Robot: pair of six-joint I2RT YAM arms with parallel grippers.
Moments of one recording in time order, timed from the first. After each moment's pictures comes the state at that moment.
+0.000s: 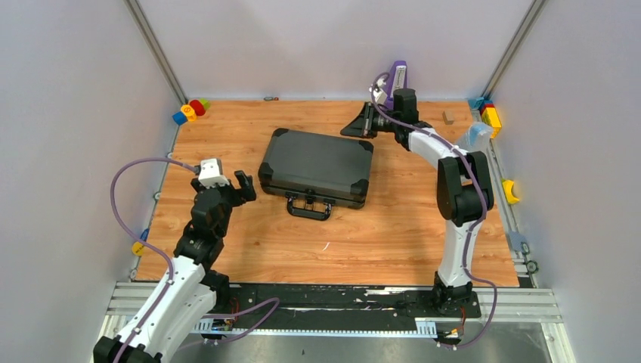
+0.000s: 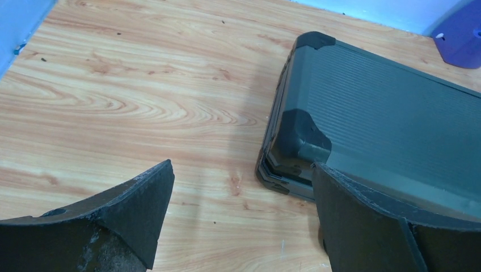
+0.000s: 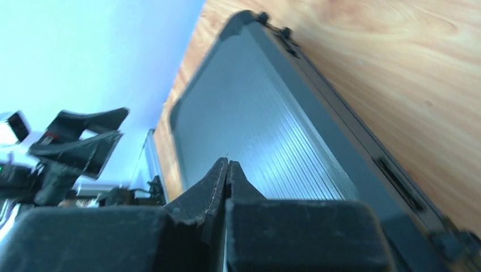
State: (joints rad) left arm -0.30 0.62 0.38 0.05 -0.32 -0.27; right arm 0.22 2.06 1.55 0.13 -0.96 0.62
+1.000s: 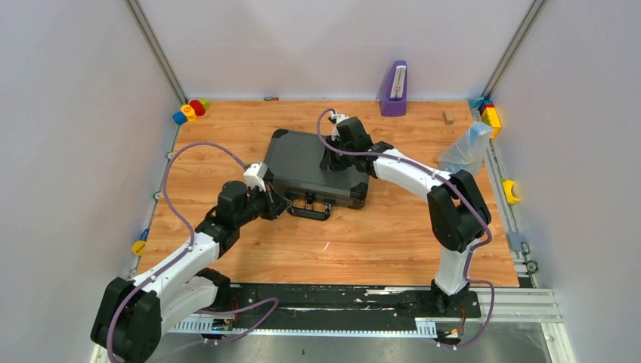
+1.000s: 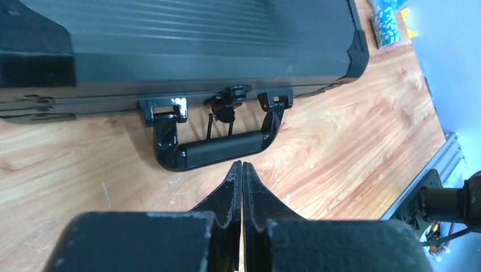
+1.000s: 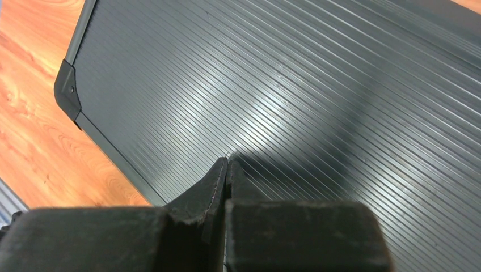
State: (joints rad) left arm -0.40 0.93 0.39 0.15 0.31 -0.49; right arm 0.62 1.87 1.39 -0.23 -0.17 0.42
